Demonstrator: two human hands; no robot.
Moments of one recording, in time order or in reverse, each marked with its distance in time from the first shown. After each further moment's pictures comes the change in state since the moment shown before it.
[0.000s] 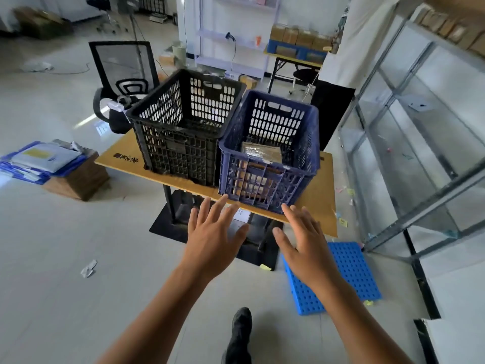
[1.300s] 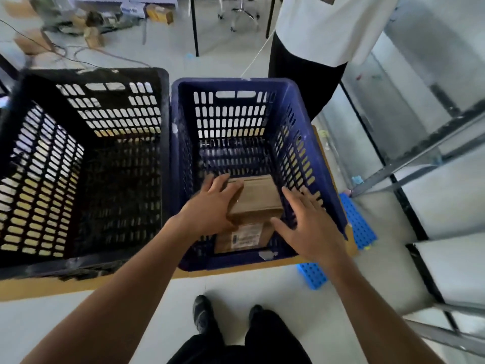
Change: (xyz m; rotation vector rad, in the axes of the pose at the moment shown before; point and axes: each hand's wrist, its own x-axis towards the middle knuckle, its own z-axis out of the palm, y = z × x) left_hand 0.472 -0.055 0.085 0.184 -0.673 0.403; right_hand 0.335 0.105 0.024 -0.139 -0.062 0.389
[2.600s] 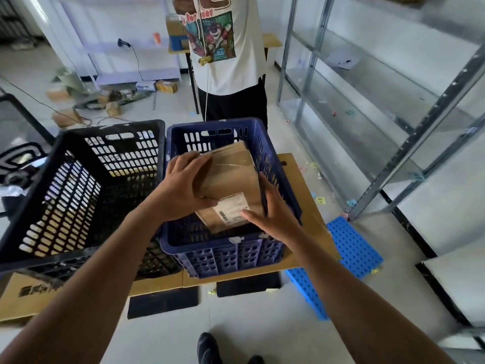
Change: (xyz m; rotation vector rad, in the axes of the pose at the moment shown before) left_hand -0.080 0.054 -0.084 -0.053 0.453 0.185; right_hand -0.015 0.006 -0.013 0.503 0.195 -0.245
